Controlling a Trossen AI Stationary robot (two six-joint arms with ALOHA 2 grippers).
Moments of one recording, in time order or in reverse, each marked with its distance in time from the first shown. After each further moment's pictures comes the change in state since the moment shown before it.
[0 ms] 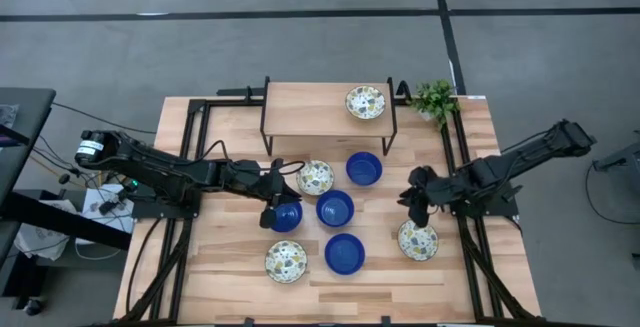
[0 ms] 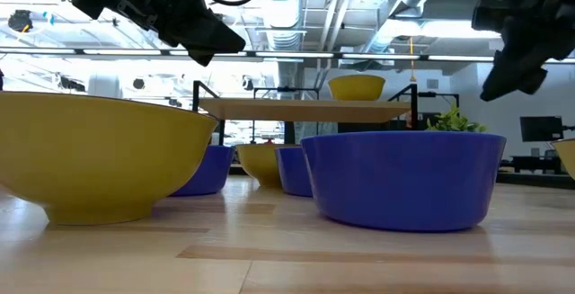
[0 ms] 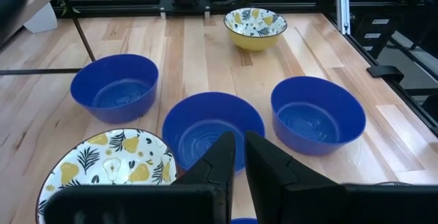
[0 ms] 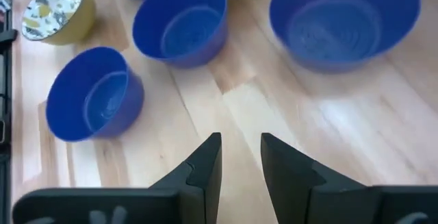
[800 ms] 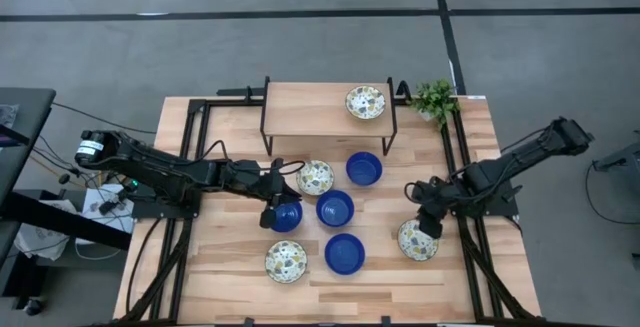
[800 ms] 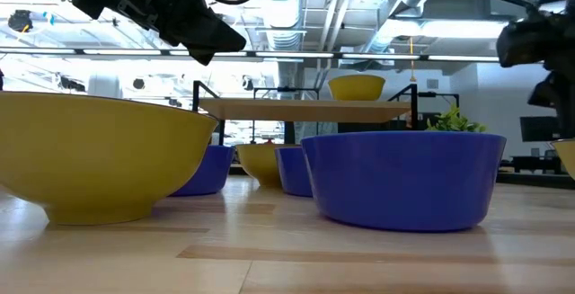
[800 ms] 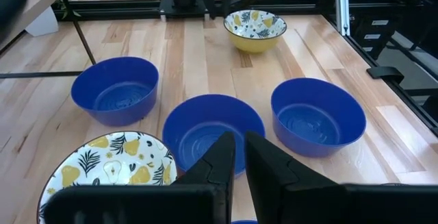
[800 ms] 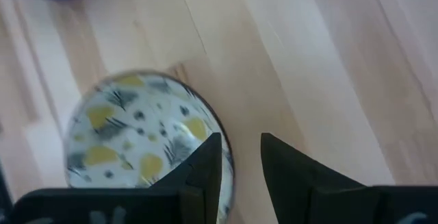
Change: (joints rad) left arm 0.000 0.000 0.000 0.006 0.000 0.005; right arm 0.040 0.077 0.000 -0.233 -0.265 0.014
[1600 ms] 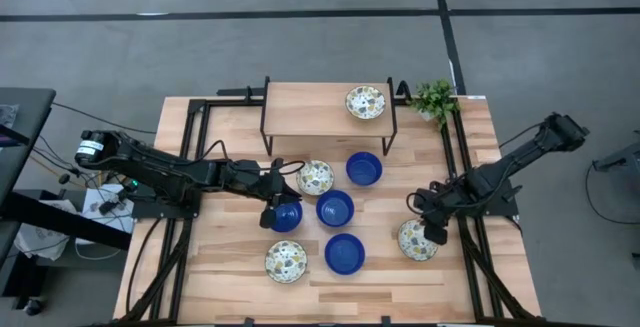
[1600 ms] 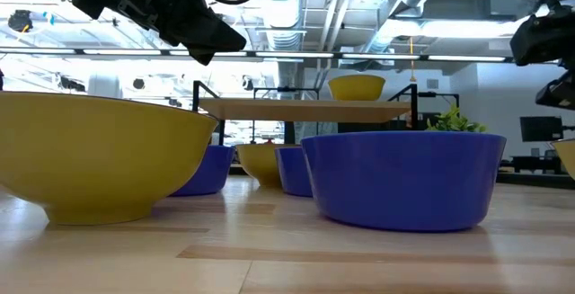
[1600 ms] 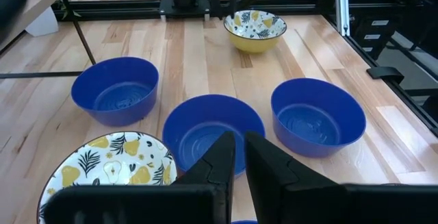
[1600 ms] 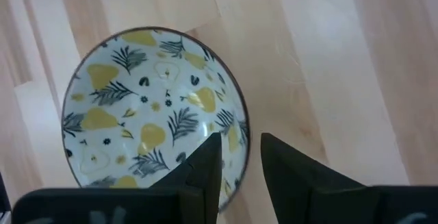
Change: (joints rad) left arm 0.000 0.000 0.000 0.001 0.000 0.000; right arm 0.097 0.029 -0.007 0.019 0.003 0.000
